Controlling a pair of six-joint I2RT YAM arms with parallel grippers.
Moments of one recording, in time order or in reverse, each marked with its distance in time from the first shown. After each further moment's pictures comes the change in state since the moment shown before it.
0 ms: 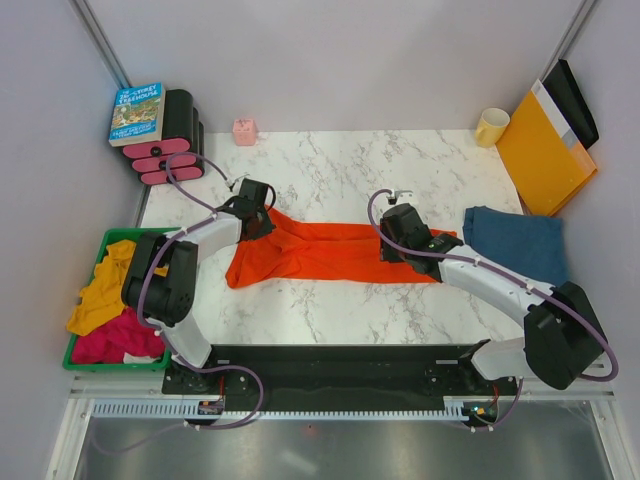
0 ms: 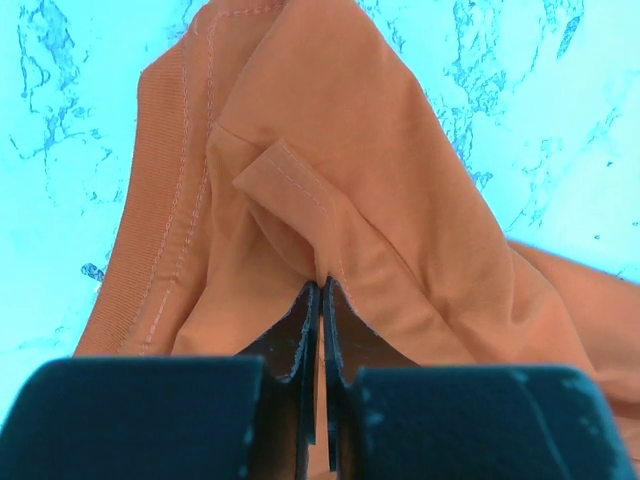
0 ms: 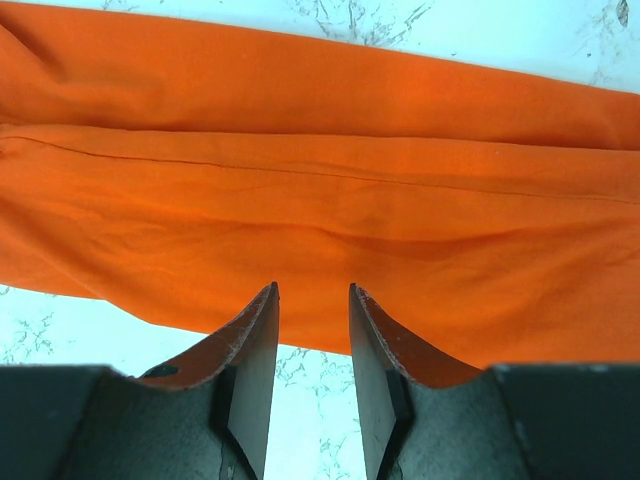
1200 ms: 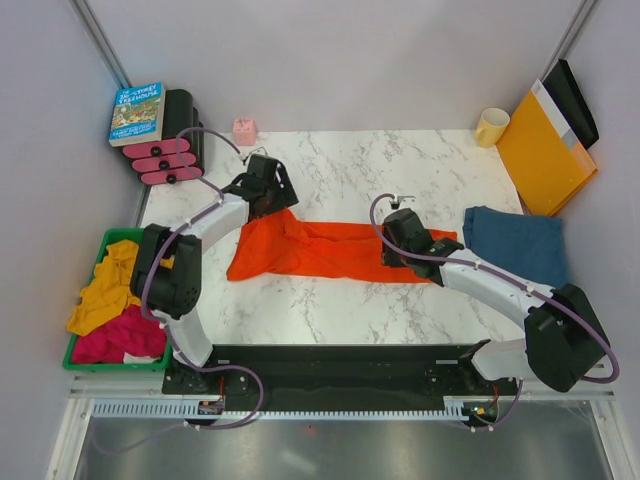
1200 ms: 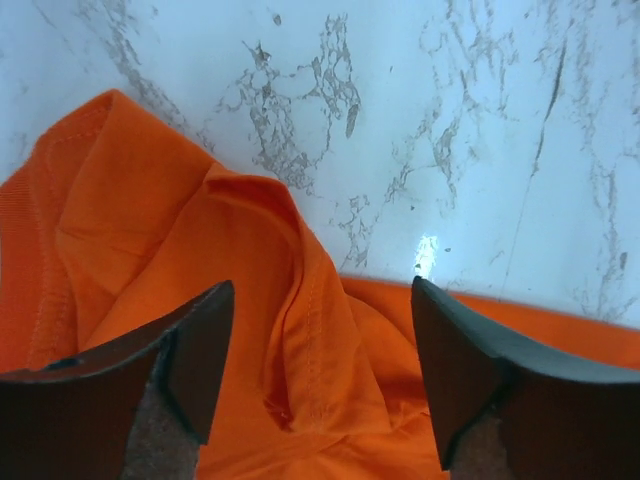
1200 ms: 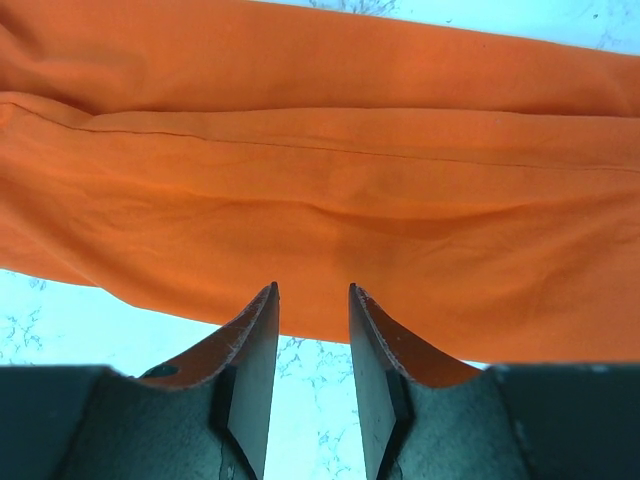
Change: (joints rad) left arm -0.042 0.097 0.246 -0.021 0.092 0.018; right arm 0.000 -0.014 -0.046 0.011 0.000 0.033
